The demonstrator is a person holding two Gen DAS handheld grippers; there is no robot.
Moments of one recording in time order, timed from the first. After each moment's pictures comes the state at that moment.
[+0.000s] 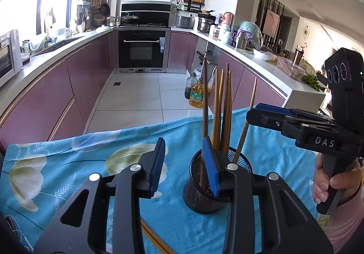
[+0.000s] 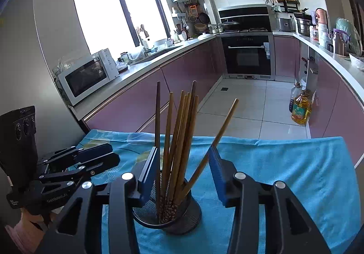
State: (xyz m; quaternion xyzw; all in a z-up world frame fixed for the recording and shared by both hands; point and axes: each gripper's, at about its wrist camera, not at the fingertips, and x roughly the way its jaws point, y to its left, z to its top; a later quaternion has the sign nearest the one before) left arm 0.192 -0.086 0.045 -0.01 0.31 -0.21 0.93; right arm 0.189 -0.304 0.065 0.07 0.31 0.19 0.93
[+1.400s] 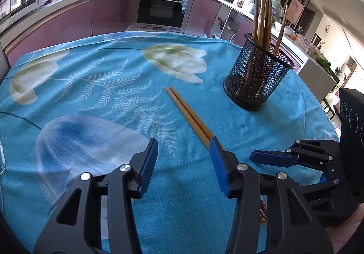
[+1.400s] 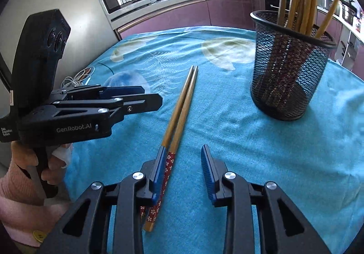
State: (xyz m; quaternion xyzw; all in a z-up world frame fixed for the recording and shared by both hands) left arm 0.108 -0.003 -0.079 -0.05 0.43 -0.17 0.89; right arm 0.085 -0.185 -0.060 -0.03 0.44 0.29 0.85
